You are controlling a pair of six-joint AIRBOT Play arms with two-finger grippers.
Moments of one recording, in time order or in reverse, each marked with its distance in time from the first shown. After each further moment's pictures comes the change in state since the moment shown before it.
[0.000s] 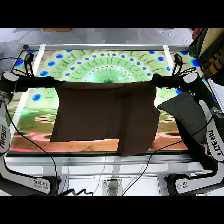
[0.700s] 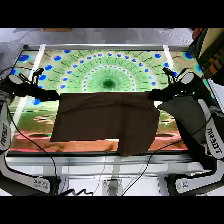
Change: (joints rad) left arm 0.026 -0.003 0.001 0.245 -0.313 -0.116; right arm -0.039 -0.006 0.039 -0.272 0.455 0.009
